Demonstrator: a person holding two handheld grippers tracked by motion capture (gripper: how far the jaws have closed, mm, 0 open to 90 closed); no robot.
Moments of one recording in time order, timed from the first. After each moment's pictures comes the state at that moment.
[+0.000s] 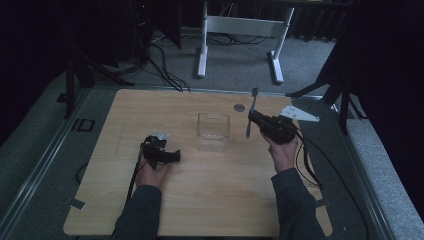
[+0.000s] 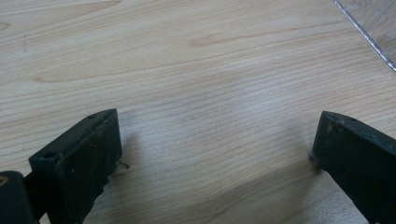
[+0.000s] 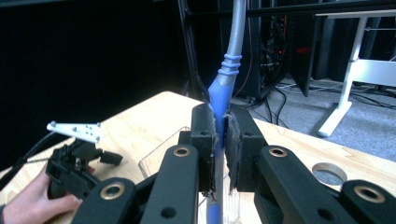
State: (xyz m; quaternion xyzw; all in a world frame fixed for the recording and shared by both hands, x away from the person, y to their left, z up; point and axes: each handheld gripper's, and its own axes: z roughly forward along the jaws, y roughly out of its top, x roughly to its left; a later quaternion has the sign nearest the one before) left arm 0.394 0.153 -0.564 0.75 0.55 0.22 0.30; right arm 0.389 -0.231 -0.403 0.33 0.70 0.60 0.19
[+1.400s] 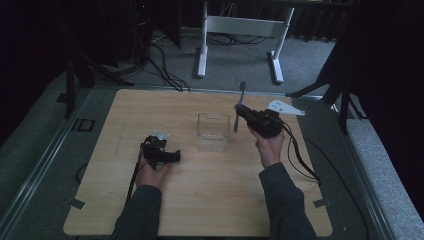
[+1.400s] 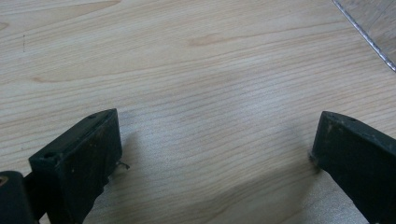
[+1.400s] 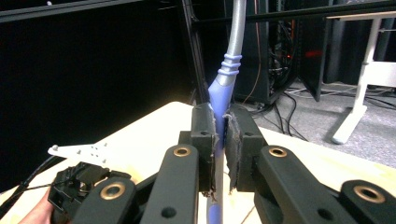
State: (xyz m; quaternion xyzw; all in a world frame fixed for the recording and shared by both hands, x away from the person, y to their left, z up) left arm 0.393 0.153 -0.564 0.75 0.55 0.22 0.30; right arm 0.405 -0.198 -0.403 0.33 0.69 0.62 0.17
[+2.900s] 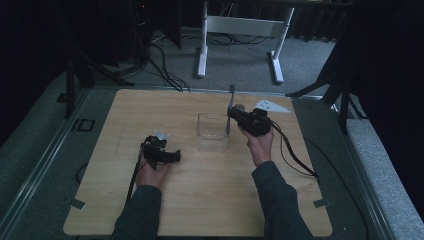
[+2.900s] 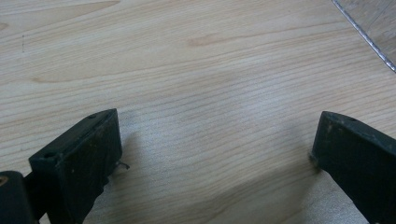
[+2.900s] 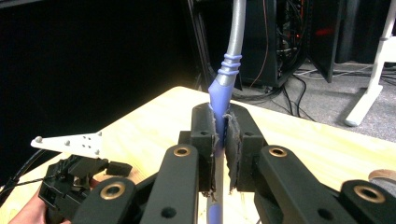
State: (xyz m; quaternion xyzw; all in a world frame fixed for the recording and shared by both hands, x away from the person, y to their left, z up) left arm 0.393 0.153 -0.564 0.75 0.55 0.22 0.30; right arm 0.425 -0.177 -0.425 0.35 0.71 0.60 0.15
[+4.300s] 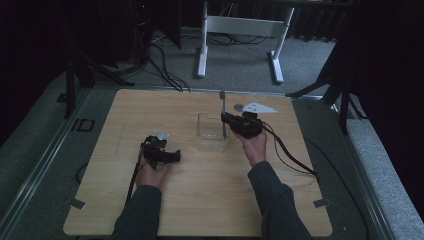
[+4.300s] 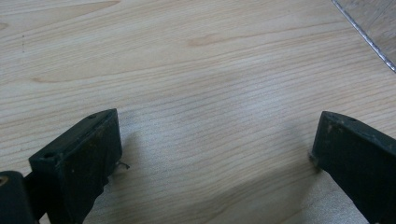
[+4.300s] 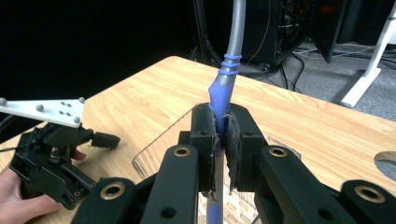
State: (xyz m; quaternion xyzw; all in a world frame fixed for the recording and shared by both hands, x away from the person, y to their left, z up) left arm 0.393 0.153 -0.564 0.75 0.55 0.22 0.30; right arm 0.433 -0.158 -0.444 0.34 0.75 0.55 0.15
